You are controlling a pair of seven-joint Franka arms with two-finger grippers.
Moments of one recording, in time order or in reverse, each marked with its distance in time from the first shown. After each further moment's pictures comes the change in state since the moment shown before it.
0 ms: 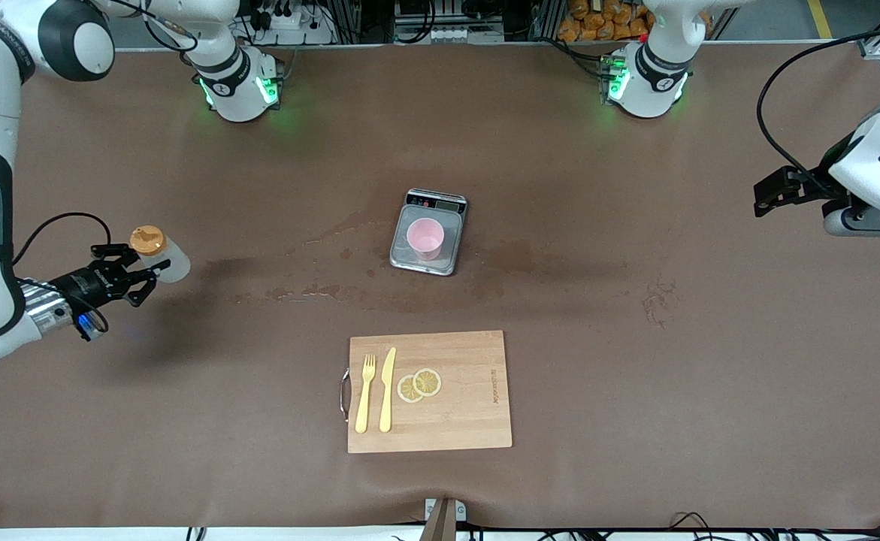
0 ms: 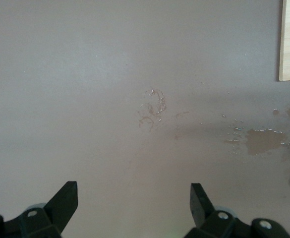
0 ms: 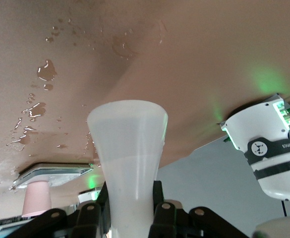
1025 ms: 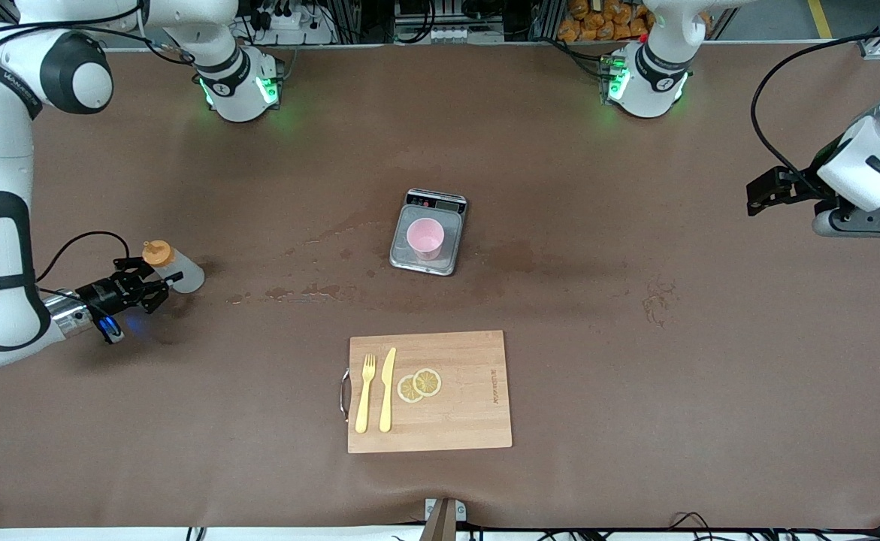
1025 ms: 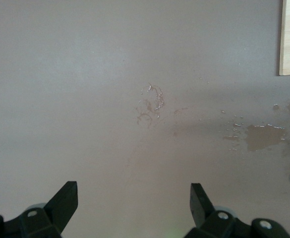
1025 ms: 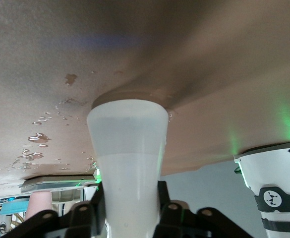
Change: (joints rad) left arm 0.001 -0.001 -0.011 -0.015 0.000 -0.003 -0.001; right arm -0.081 0.159 0.003 -0.002 0.021 0.104 -0.177
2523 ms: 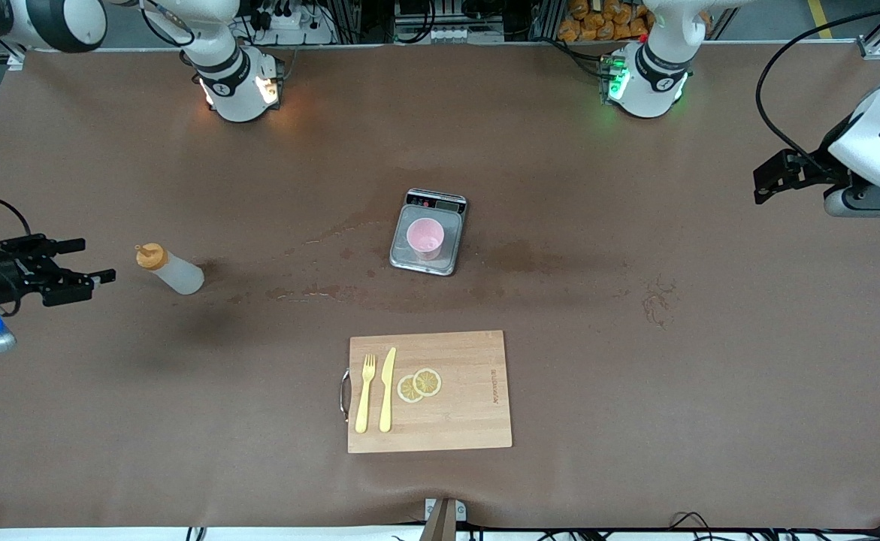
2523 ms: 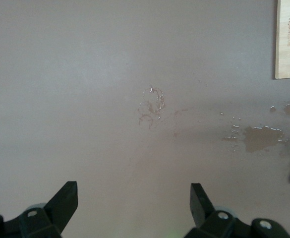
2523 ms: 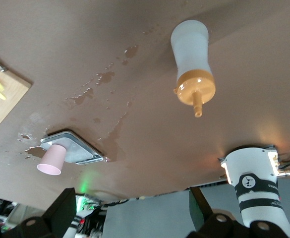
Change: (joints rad) left arm 0.001 -0.062 -0.002 -0.021 0.000 -0.004 -0.006; right arm 0.118 -0.345 0.015 0.239 -0.042 -0.168 0.002
